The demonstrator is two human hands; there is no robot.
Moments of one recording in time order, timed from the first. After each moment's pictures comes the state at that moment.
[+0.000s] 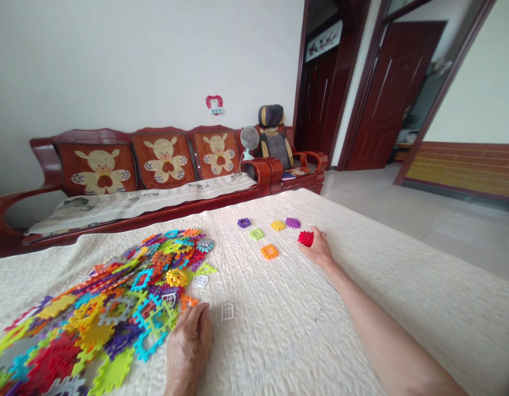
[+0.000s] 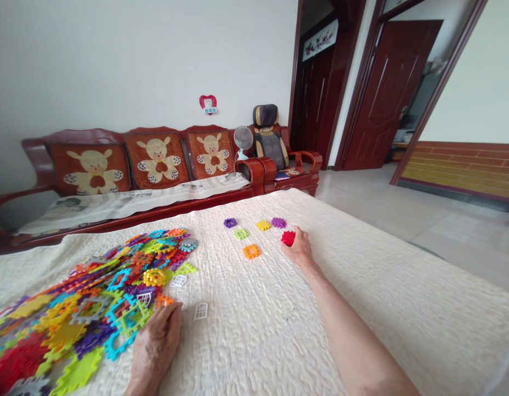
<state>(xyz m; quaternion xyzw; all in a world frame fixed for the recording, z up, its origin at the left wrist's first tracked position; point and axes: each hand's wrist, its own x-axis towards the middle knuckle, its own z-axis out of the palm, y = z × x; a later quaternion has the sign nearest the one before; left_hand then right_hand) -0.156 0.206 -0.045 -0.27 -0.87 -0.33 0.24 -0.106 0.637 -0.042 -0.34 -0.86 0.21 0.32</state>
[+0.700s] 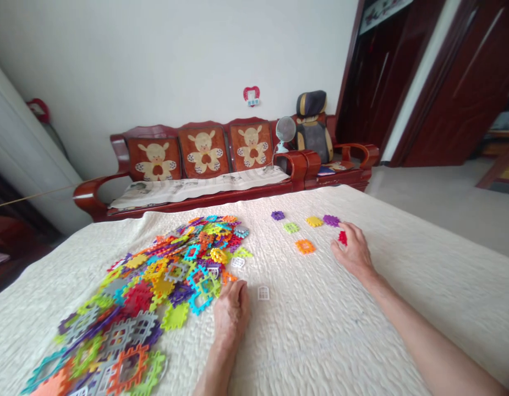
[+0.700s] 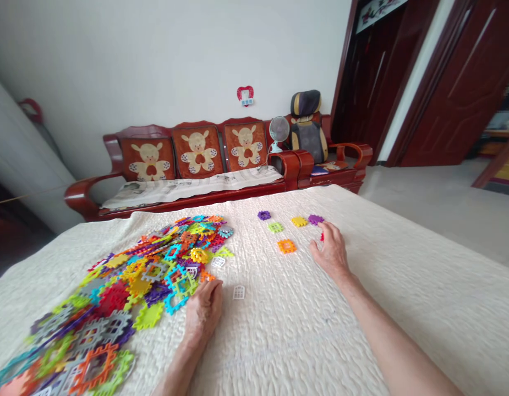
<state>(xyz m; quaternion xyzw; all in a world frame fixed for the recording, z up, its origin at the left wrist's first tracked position) -0.148 0.210 -0.032 -0.25 -0.88 -0.35 0.21 -0.104 0.582 -0.016 -0.15 -0.88 0.15 0.44</state>
